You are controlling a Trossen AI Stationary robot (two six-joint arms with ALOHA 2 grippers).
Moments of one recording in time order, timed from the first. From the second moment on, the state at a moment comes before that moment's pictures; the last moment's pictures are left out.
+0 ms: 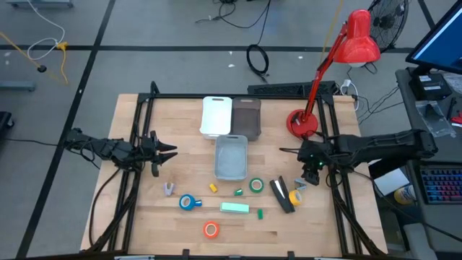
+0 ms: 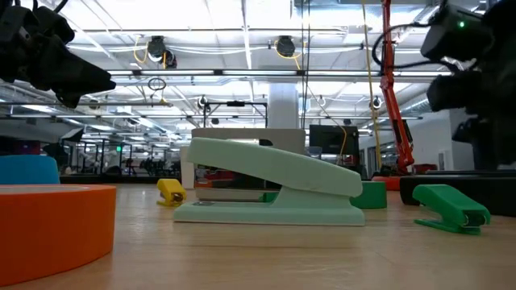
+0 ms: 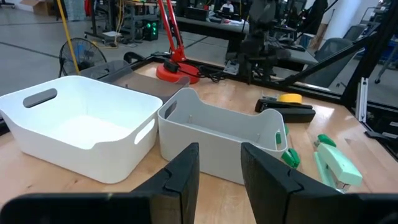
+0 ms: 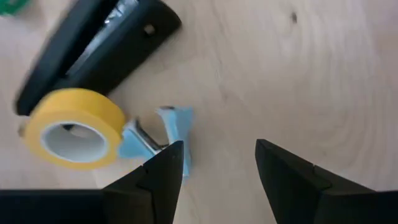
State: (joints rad) left arm -0.33 0.01 0.11 -0.26 -0.50 -0.25; right arm -0.03 0.79 0.40 -0.80 -0.24 0.39
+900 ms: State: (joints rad) left arm -0.33 0.01 0.11 -0.26 -0.50 -0.24; right arm -0.03 0.86 0.33 -0.62 -0.31 0.53
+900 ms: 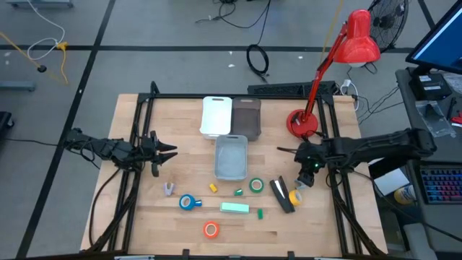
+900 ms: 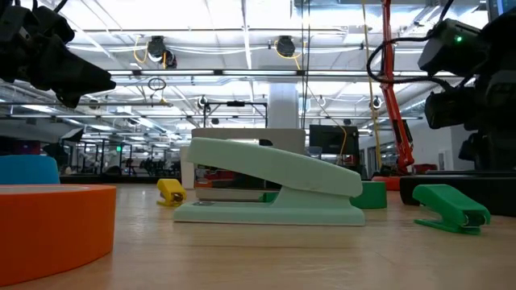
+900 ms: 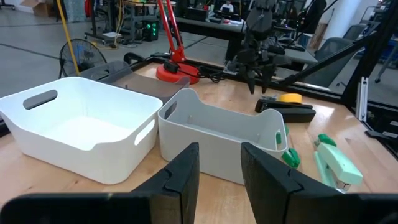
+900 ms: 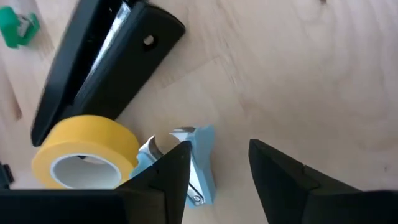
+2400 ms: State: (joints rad) left arm -0.33 0.01 0.11 -0.26 -0.57 -0.24; right arm -0.03 0.91 0.33 -0.57 -0.32 0.59
